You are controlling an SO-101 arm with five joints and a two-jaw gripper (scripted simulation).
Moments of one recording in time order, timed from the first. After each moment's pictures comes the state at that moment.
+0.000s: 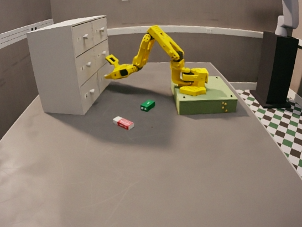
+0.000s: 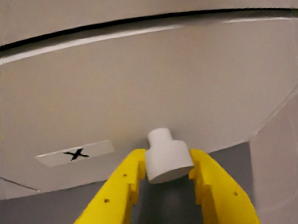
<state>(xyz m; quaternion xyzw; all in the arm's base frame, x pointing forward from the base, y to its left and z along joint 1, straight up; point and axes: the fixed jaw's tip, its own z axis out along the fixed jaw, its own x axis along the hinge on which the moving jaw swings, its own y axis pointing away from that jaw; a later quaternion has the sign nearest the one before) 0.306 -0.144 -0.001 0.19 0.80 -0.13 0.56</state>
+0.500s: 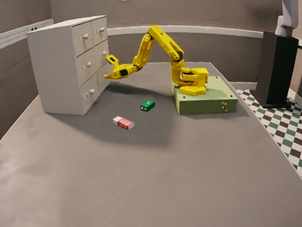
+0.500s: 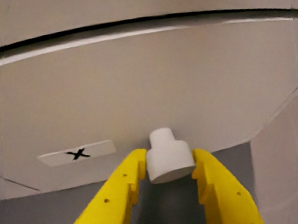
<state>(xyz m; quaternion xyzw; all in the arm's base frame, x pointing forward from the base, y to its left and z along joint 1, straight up) 0.306 -0.144 -0.001 0.19 0.80 -0.13 0.56</state>
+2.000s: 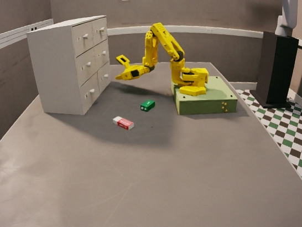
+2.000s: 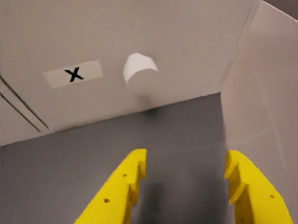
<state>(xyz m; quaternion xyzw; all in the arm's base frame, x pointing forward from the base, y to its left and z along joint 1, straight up) 0.260 -0.135 -0.003 0.21 0.80 -0.14 0.55</state>
